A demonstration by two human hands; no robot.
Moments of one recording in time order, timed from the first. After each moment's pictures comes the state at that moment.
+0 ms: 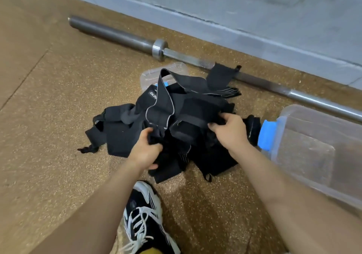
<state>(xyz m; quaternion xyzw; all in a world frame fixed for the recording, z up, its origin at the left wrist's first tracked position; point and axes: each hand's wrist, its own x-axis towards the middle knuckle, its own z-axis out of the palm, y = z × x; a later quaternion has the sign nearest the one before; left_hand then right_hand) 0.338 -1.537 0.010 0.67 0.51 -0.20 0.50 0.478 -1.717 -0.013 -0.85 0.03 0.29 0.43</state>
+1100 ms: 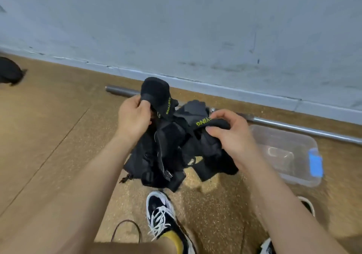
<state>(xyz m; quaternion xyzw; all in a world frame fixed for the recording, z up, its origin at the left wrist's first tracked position) 0.349 -1.554 0.270 0.80 0.34 0.17 0.47 0.389 -1.774 0.253 -0.75 -0.06 0.20 0.63</state>
